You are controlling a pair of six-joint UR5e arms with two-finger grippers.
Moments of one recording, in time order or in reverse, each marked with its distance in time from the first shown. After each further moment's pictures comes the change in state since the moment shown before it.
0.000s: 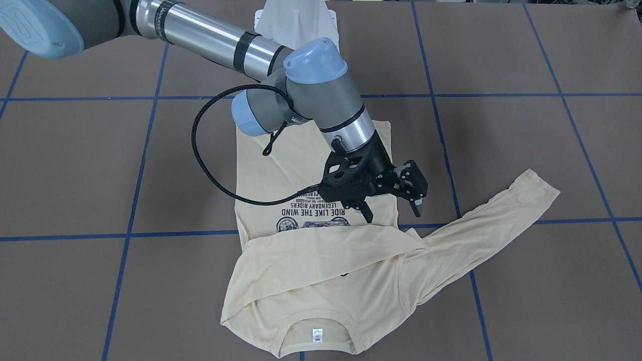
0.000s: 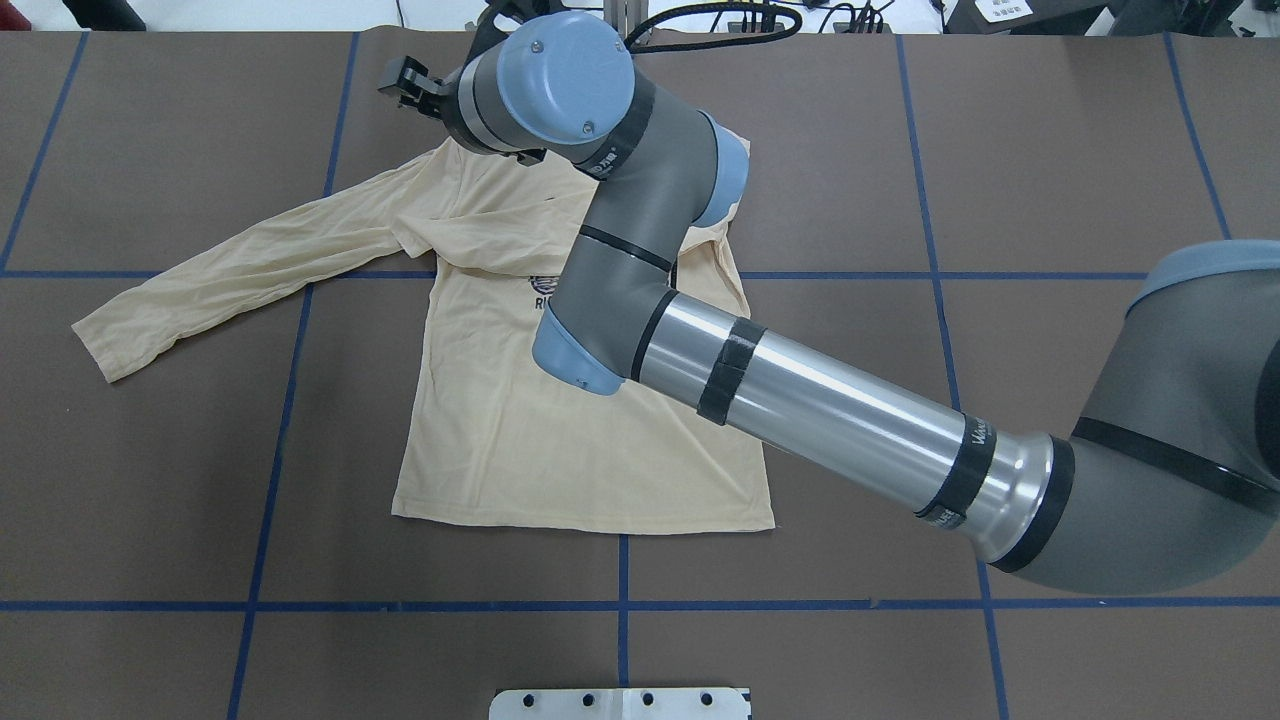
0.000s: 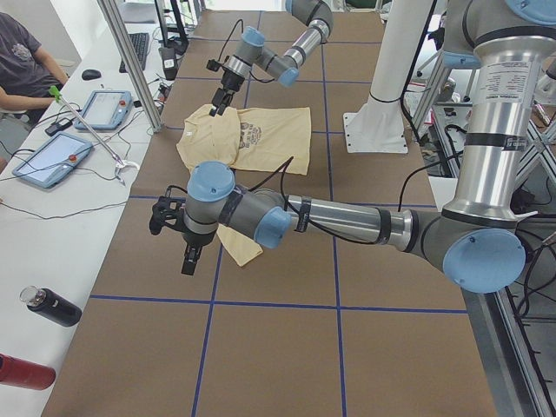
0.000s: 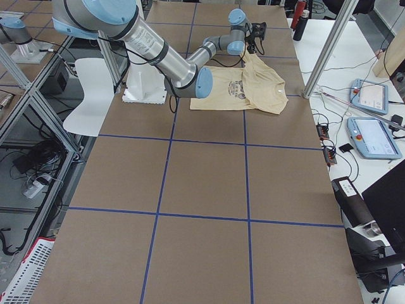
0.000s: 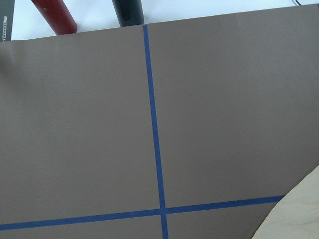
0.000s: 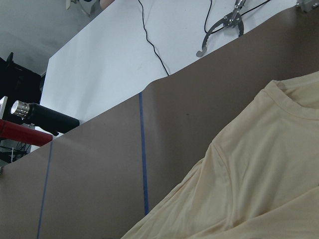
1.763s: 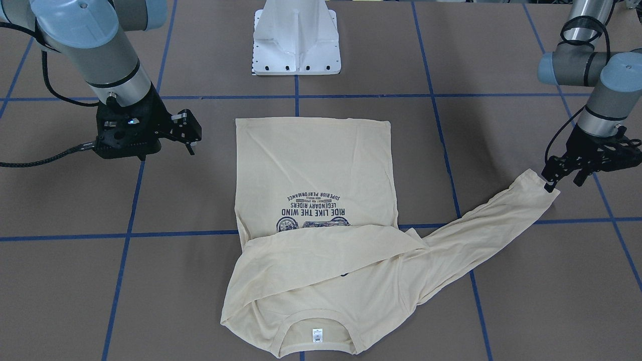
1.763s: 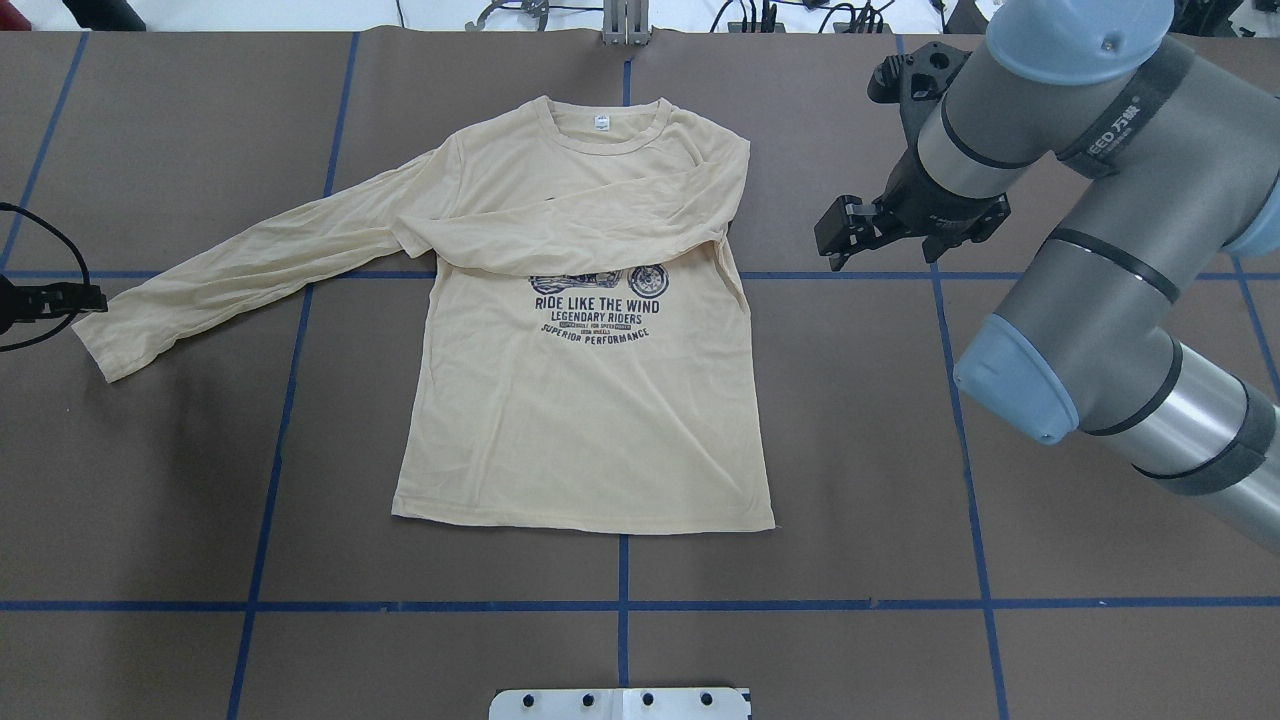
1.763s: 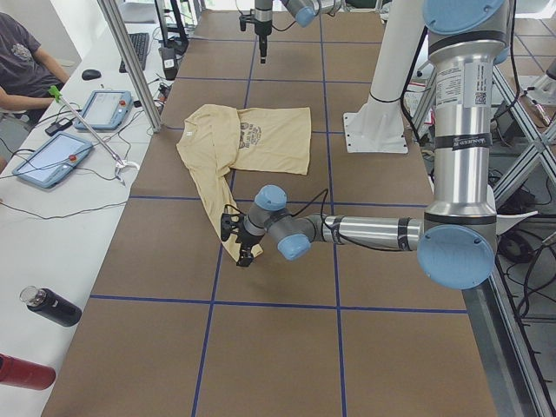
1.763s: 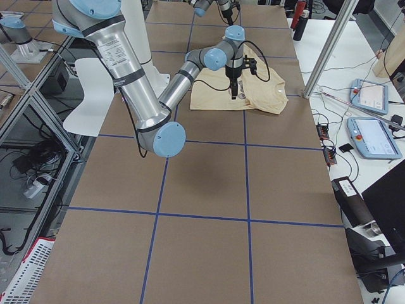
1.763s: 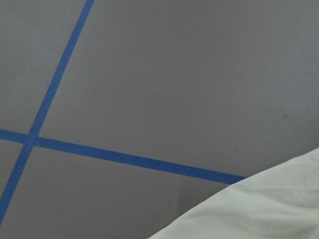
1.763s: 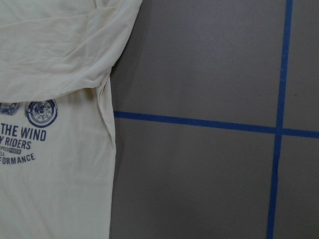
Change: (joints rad) left arm 0.600 0.154 0.077 -0.484 0.463 -0.685; right arm 0.217 -0.607 0.838 -0.914 0.410 -0.728
